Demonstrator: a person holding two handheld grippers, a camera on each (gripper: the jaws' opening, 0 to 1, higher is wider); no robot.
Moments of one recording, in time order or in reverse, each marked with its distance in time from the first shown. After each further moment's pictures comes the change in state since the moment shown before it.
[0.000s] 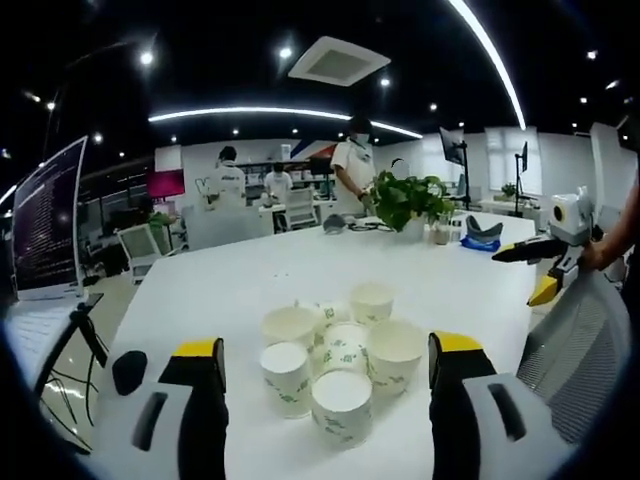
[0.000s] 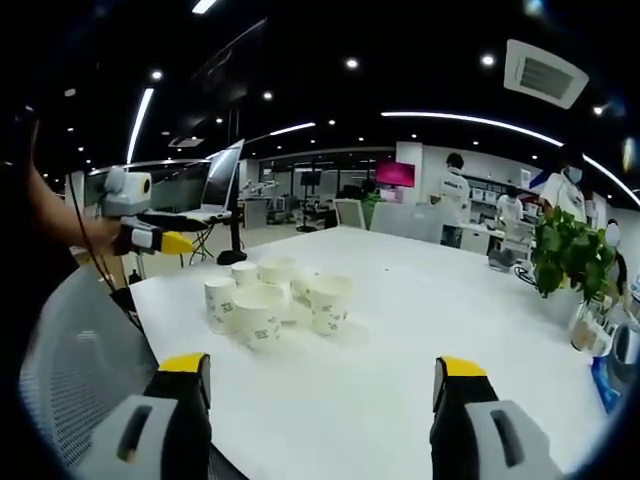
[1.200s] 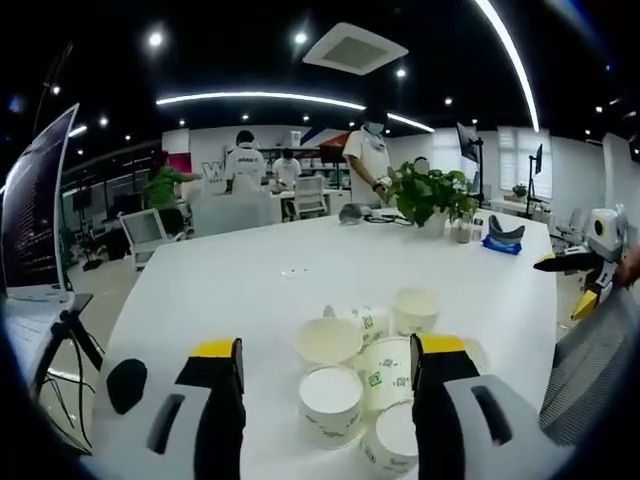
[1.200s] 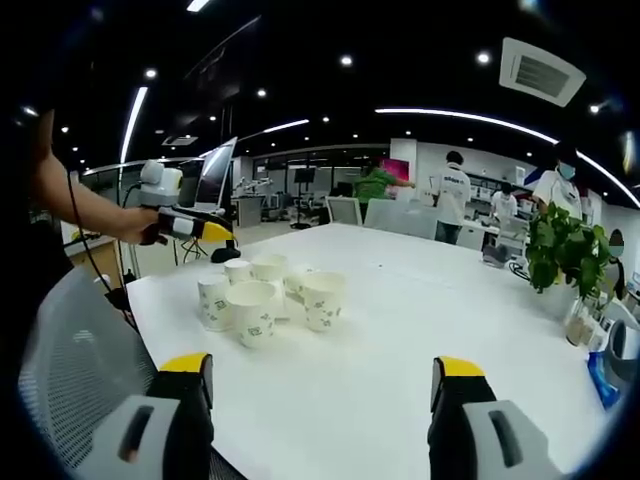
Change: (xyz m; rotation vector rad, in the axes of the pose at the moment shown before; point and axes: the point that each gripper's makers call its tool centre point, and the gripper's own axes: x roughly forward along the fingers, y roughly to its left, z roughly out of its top) left arm 0.060 0.057 -0.007 -0.052 0.065 0.020; right arm -0.001 -0.006 -0.003 0.011 0.016 -0.026
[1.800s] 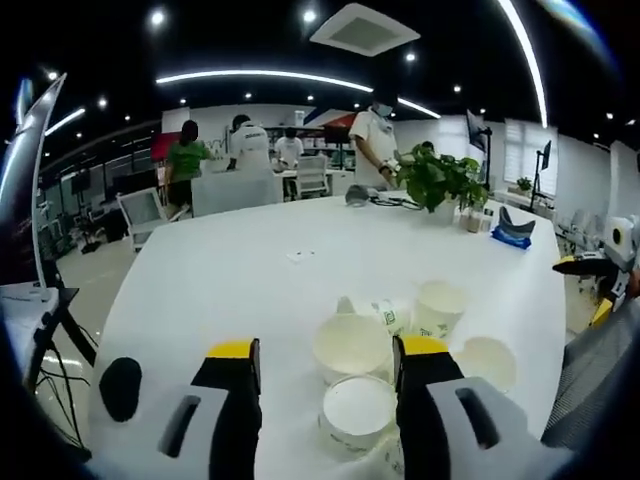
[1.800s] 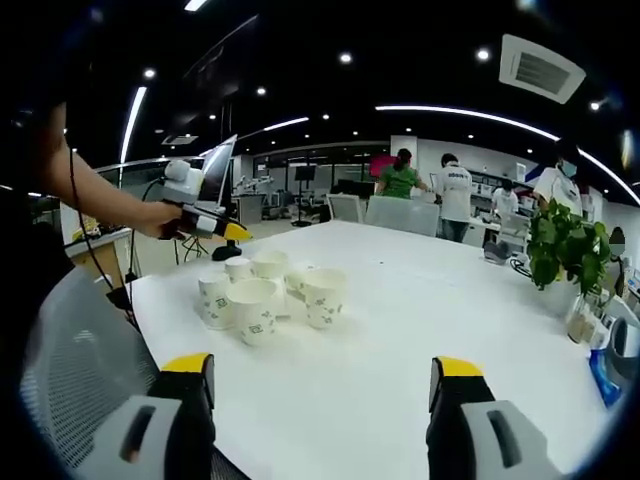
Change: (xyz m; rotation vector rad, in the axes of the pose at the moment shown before) left arm 0.037 0.024 -0.006 -0.026 0.093 0.000; right arm 0.001 0.000 -0.002 0.008 0.009 0.006
